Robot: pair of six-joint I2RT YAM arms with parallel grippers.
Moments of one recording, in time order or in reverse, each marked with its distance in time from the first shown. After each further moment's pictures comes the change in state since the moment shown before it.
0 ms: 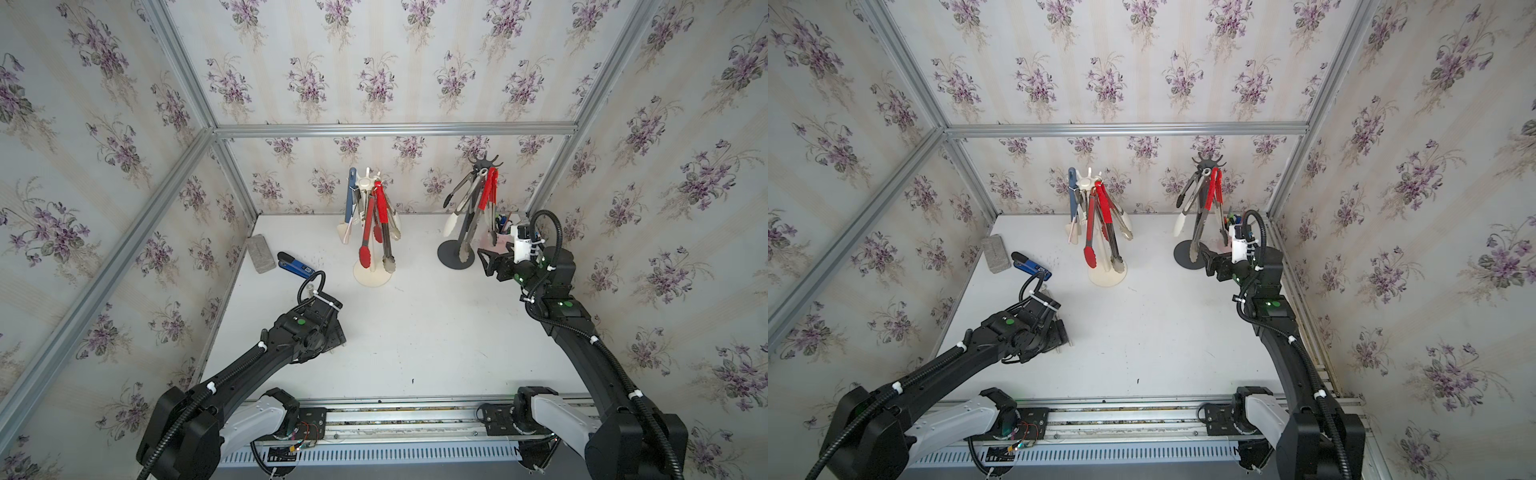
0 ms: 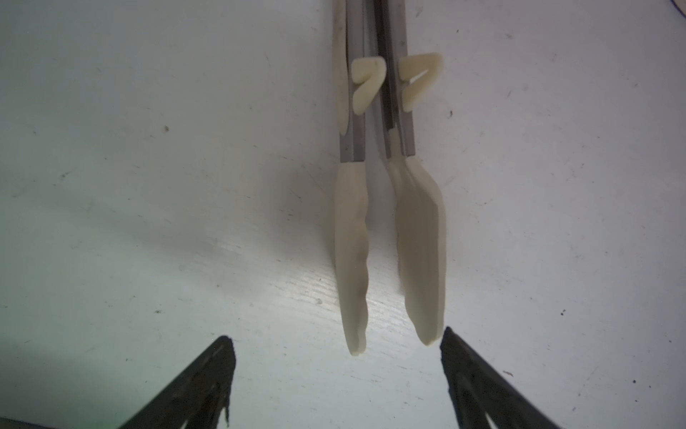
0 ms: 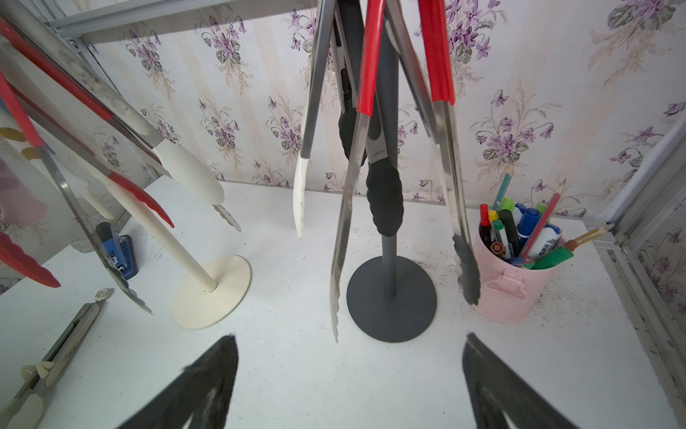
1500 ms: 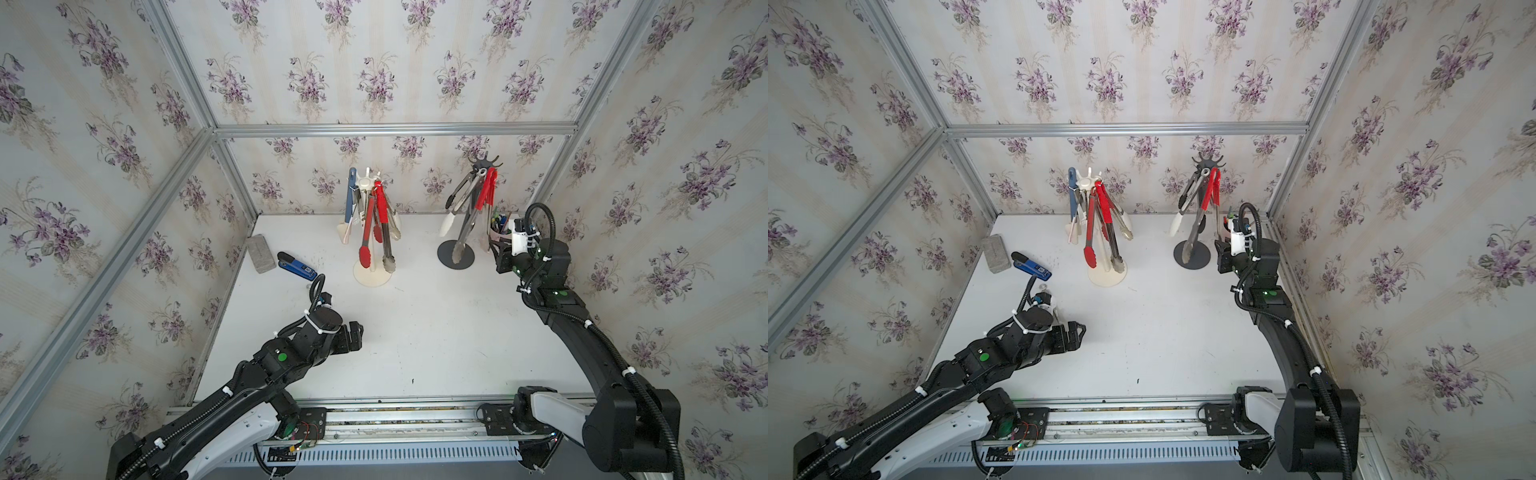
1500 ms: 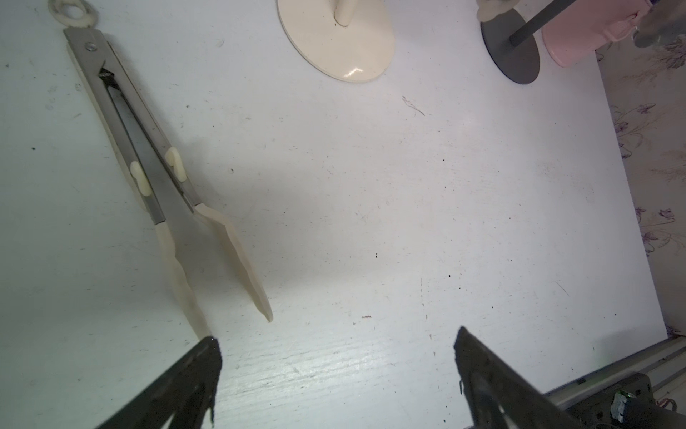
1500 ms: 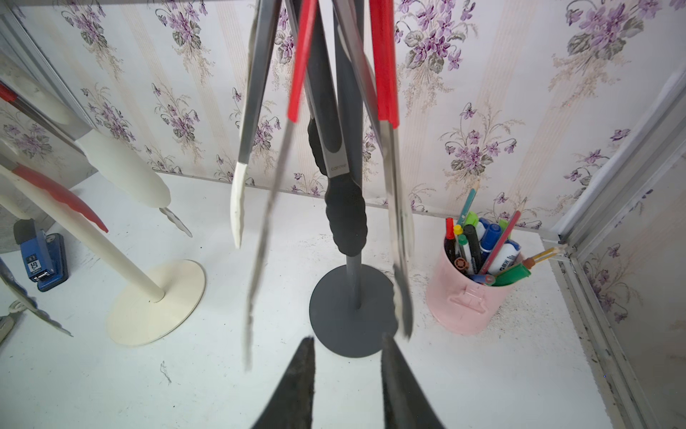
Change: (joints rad) left arm -0.243 -0.331 -0.071 0.222 -0.022 0.148; right arm 0.000 0.107 0.057 0.045 0.092 -0.077
